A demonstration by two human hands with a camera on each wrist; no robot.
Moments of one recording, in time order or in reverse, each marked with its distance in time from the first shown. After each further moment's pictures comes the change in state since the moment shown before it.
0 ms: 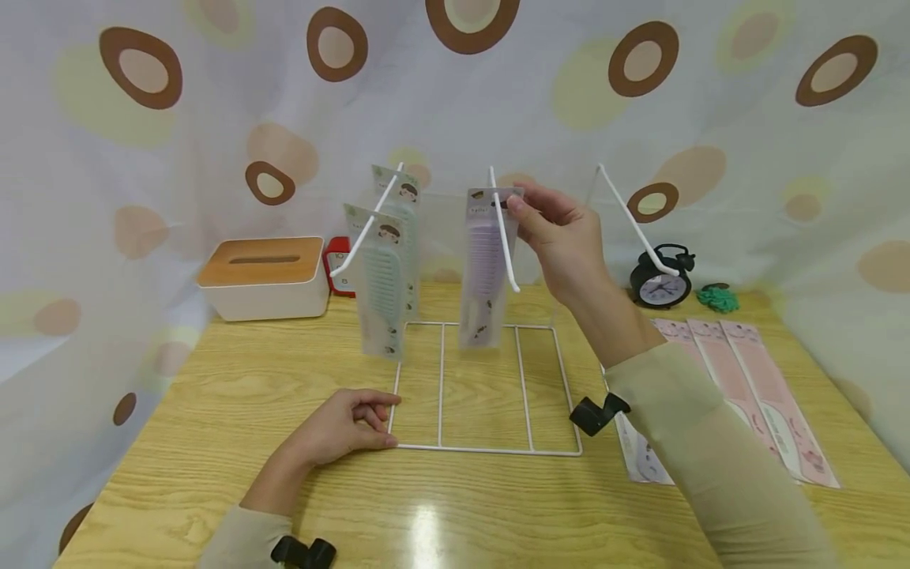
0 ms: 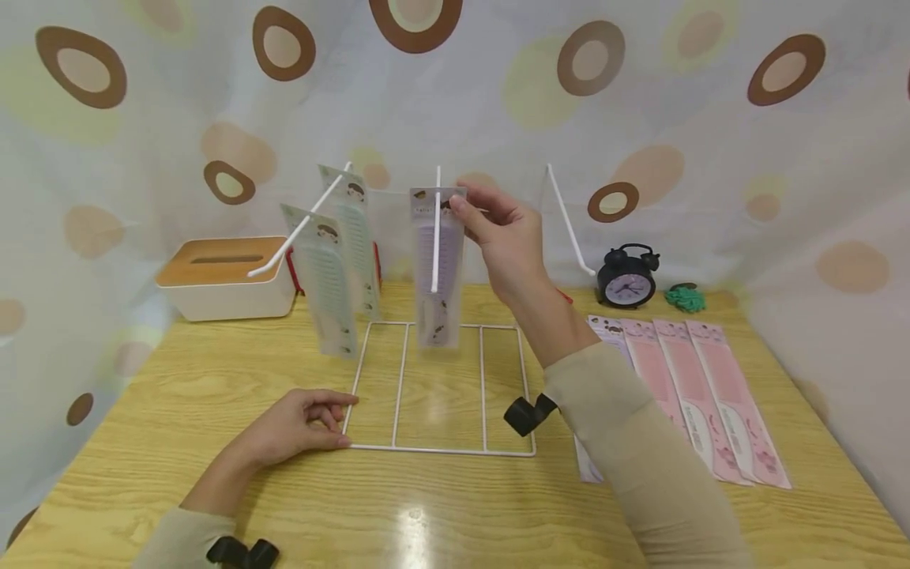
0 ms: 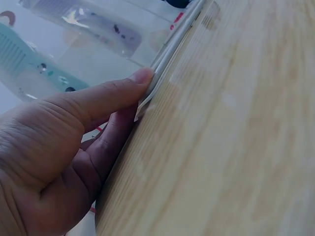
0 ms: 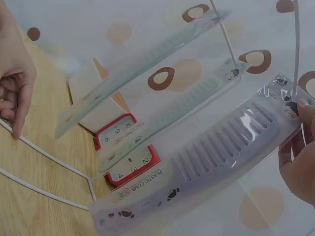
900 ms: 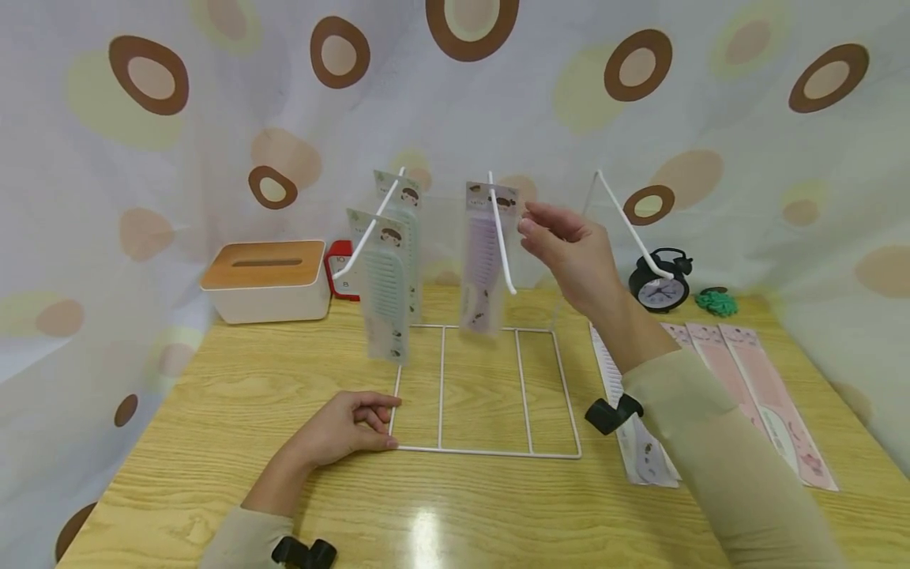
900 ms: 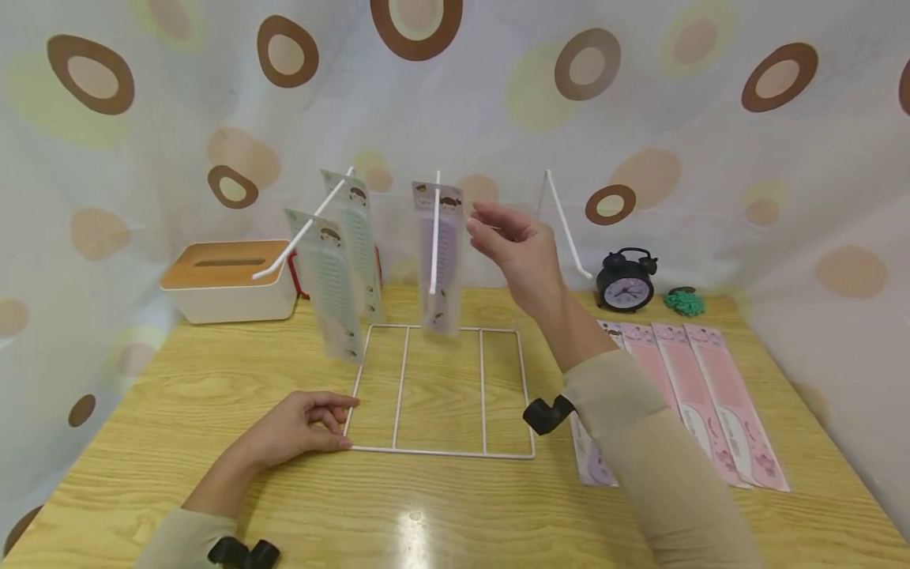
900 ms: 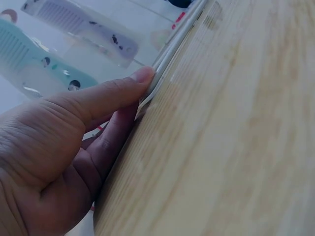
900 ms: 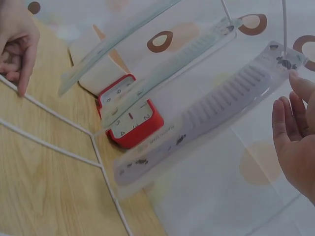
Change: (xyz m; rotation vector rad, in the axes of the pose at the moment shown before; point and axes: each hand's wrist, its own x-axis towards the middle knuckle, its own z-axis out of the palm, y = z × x) left_hand 0.000 -0.001 0.000 -0.016 -0.004 0.000; right_hand 0.004 0.013 -0.041 -0.099 -0.139 -0.008
